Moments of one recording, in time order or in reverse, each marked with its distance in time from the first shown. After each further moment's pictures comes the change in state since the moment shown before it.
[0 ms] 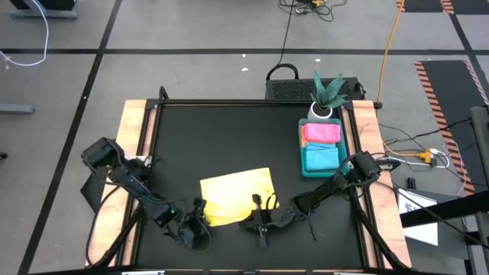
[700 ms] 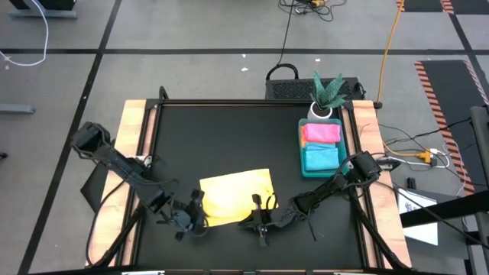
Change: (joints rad) left arm 0.080 -0.295 -0.004 -0.104 0.150 0.036; right arm 0.000 0.000 0.000 0.000 0.000 0.007
